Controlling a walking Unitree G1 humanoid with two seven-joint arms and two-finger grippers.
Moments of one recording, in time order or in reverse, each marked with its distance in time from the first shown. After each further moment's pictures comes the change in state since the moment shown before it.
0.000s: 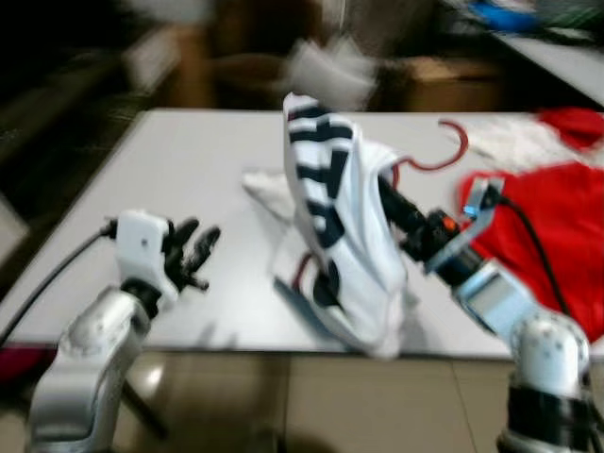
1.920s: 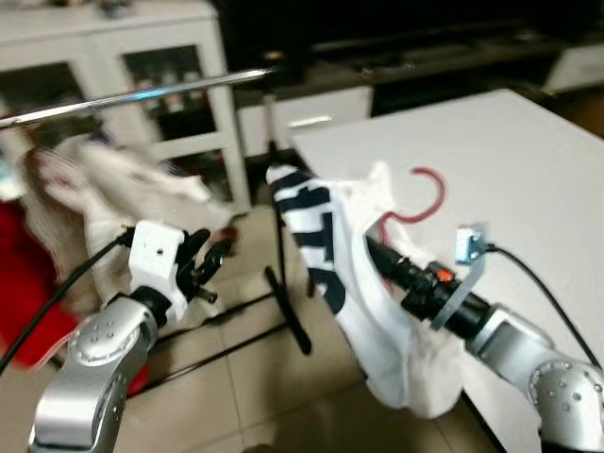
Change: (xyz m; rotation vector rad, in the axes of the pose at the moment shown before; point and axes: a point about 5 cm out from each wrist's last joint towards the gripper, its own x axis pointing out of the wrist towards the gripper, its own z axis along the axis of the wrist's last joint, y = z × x) left arm 0.001 -0.009 -0.004 0.032 0.039 -0.047; right arm -0.033 0.002 -0.030 -0.129 0.211 -0.015
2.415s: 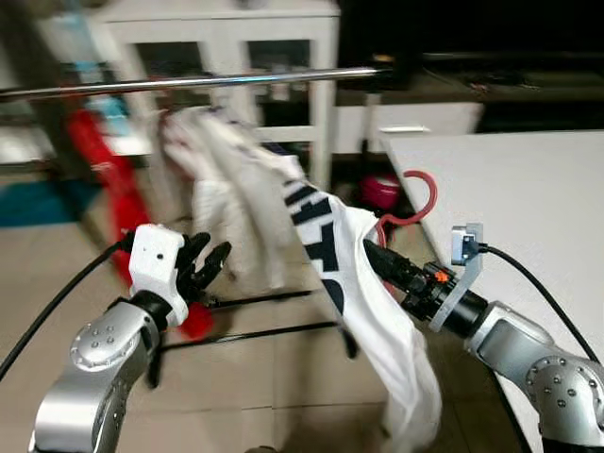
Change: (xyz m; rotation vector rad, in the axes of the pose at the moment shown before) left arm -0.004 -0.003 -0.005 -0.015 0.010 0.005; right arm 0.000 -0.009 0.000 -0.074 0.045 -0.070
